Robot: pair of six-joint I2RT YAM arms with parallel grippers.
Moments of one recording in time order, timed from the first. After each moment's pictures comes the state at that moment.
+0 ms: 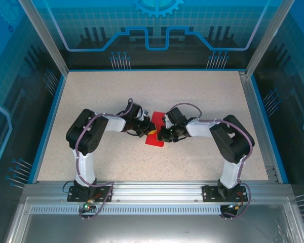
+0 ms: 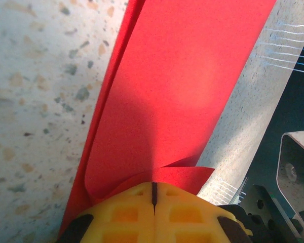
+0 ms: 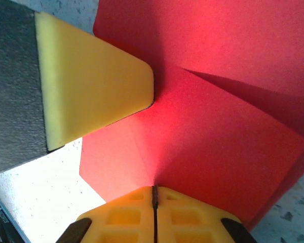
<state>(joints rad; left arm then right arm) -0.41 1.98 0.98 0.07 0.69 -0.97 0.60 1.84 0.94 -0.17 -0.46 0.67</state>
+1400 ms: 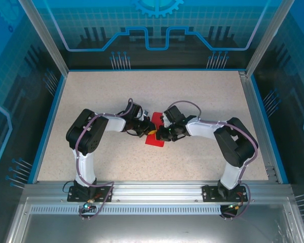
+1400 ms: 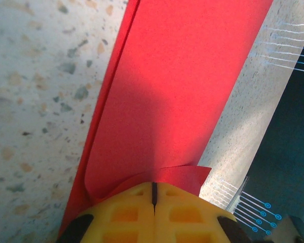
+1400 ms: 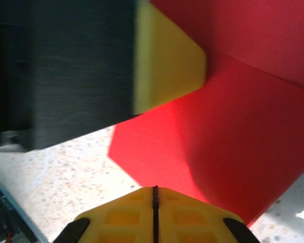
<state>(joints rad) -0.42 1.98 0.98 0.06 0.69 -0.97 0.63 1.80 0.99 -0.28 -0.43 0.65</state>
